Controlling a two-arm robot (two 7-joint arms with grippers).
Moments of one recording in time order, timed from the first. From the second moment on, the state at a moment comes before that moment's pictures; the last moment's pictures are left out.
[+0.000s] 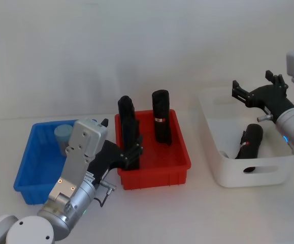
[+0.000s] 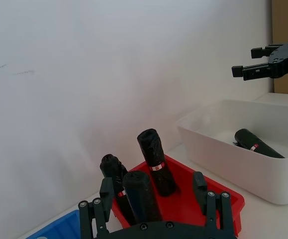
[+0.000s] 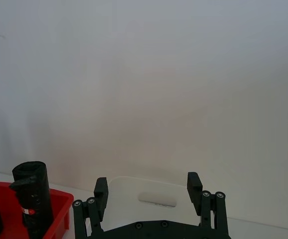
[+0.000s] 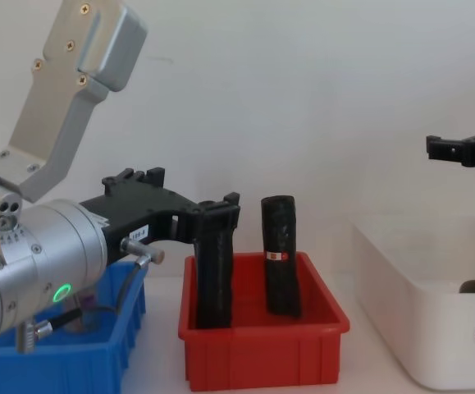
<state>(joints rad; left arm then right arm) -0.24 0.38 0.45 -1.63 -0.20 0.01 -0.01 0.49 0.20 -0.15 -1.27 0.10 0.06 0.14</state>
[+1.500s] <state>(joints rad) -0.24 0.38 0.45 -1.63 -0.20 0.01 -0.01 0.49 0.20 -0.15 -1.27 0.10 0.06 0.14</state>
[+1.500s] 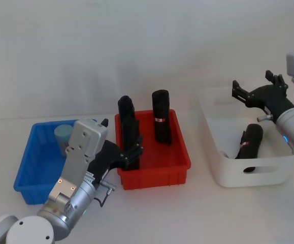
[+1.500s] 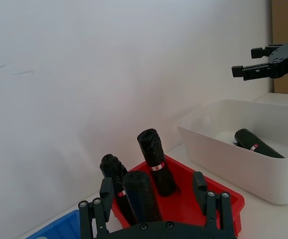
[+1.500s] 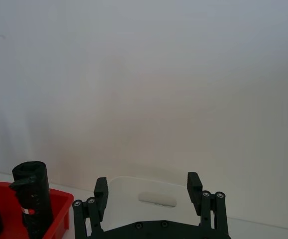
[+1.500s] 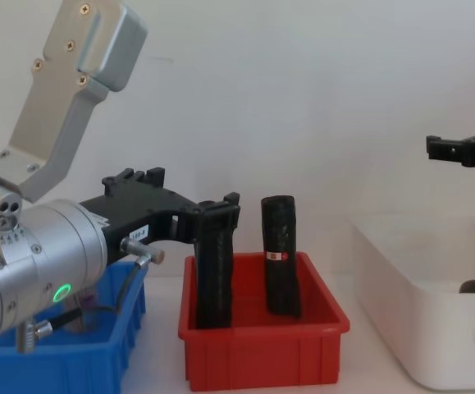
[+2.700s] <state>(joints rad) -0.24 0.38 0.45 -1.63 -0.20 0.01 -0.01 0.41 0.22 -0.16 -1.34 0.13 0.06 0.13</state>
